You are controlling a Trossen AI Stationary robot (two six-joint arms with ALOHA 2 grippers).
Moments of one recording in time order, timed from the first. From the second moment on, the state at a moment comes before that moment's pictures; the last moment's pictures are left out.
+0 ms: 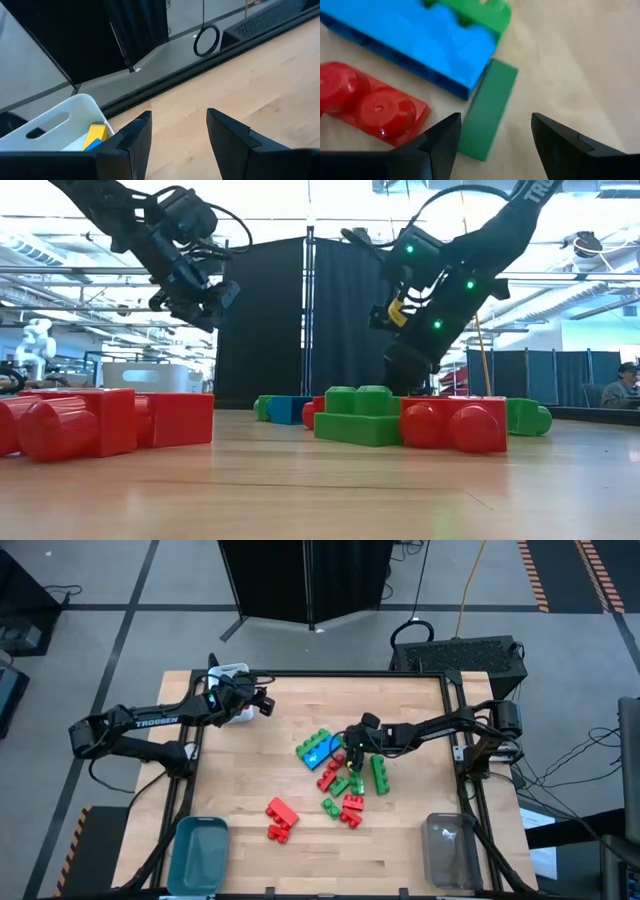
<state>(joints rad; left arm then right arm) 0.48 1.16 0.64 -0.12 -0.52 -0.27 -0.12 1.72 0.80 0.02 0.27 0.15</state>
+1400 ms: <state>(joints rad) 0.38 1.18 0.64 0.18 -0.15 -0.15 -0.05 1.74 0.80 0.28 0.63 -0.24</state>
